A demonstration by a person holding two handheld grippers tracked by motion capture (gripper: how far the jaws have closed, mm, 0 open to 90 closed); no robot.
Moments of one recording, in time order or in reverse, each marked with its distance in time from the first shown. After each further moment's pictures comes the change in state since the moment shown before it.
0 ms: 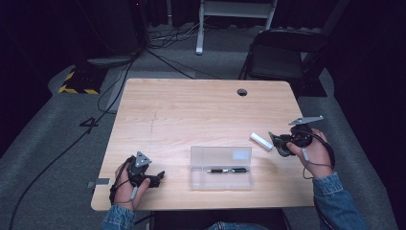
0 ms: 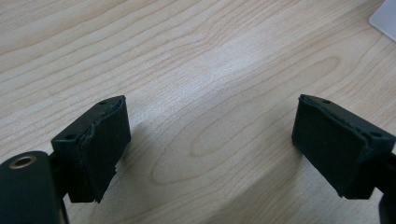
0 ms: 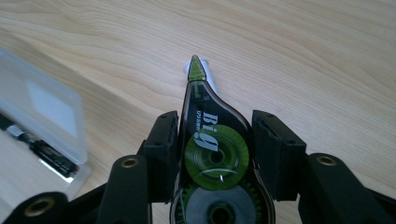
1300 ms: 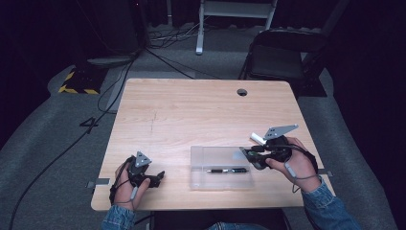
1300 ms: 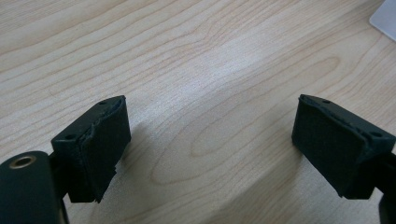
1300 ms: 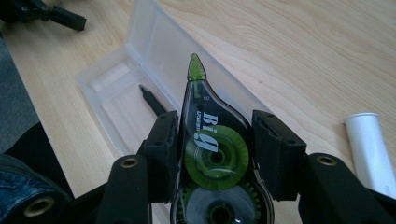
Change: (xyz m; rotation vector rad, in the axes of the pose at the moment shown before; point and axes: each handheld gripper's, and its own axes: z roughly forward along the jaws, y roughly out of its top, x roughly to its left) left arm 0.000 0.000 0.000 0.000 -0.001 -0.002; right arm 0.095 0.012 -0.003 -0.016 0.274 -0.269
